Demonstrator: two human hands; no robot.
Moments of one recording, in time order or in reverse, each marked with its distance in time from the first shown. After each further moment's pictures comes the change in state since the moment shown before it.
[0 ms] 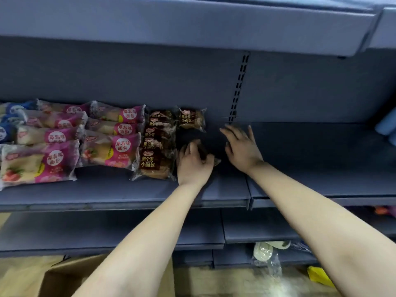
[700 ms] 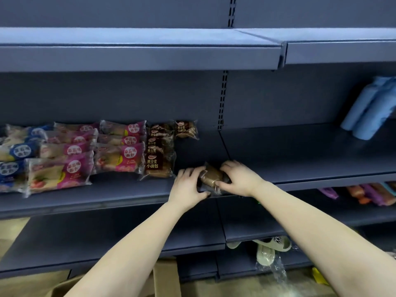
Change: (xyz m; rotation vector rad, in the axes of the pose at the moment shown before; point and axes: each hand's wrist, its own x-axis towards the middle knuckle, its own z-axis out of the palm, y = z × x) left_hand -0.063 -0.032 -0.030 0.313 -0.220 0.378; right_hand -0.091 -0.035 -0.036 0.059 -0.305 -0.012
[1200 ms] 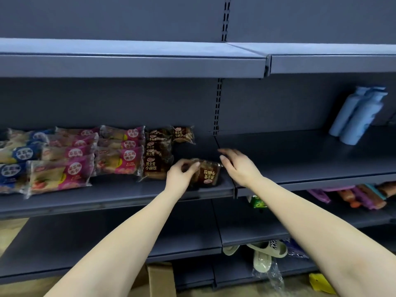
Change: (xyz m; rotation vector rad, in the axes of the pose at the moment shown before) left_hand 0.012 0.016 -0.035 -0.661 0.160 -0.296; right_hand -0.008 -0.005 -0.029 0.328 0.288 0.162
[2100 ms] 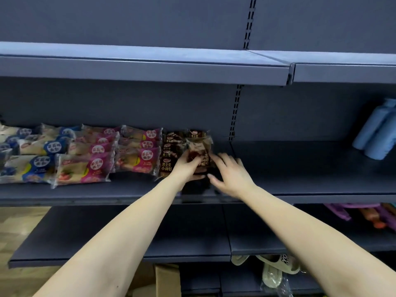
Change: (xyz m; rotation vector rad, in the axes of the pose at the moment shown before) left_hand 0.012 0.027 -0.032 -0.462 -0.118 -0.234; right_hand 0.007 -0.044 0.037 -0.349 0.115 -0.325
